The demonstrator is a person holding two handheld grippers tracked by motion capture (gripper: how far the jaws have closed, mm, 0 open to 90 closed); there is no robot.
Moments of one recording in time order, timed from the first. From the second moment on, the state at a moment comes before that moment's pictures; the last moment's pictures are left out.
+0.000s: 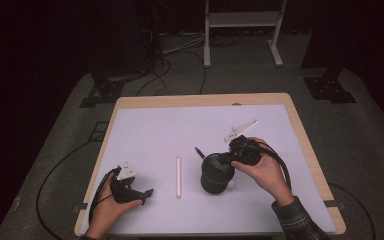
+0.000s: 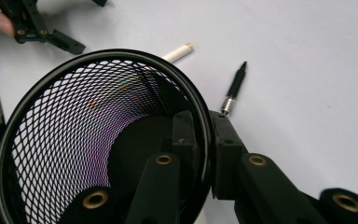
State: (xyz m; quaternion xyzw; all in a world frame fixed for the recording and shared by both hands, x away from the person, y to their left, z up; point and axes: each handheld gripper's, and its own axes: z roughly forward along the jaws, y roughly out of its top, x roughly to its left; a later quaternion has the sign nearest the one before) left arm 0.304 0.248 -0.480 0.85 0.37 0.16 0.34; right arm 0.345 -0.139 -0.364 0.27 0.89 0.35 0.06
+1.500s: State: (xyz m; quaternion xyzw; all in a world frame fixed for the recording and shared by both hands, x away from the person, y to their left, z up) left arm 0.304 0.247 -0.480 0.84 0.37 0.16 0.35; right arm 0.327 -0.094 -0.394 0.21 0.93 0.31 0.00
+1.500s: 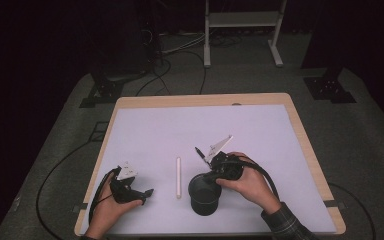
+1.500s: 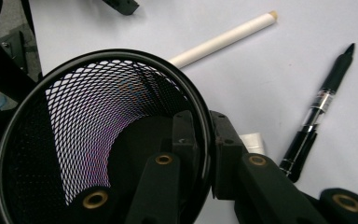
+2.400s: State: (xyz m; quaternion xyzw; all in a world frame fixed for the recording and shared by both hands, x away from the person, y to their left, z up) left arm 0.304 0.248 -0.480 0.85 0.37 0.16 0.34; right arm 0.321 -0.108 -0.371 0.22 0.91 0.35 0.01
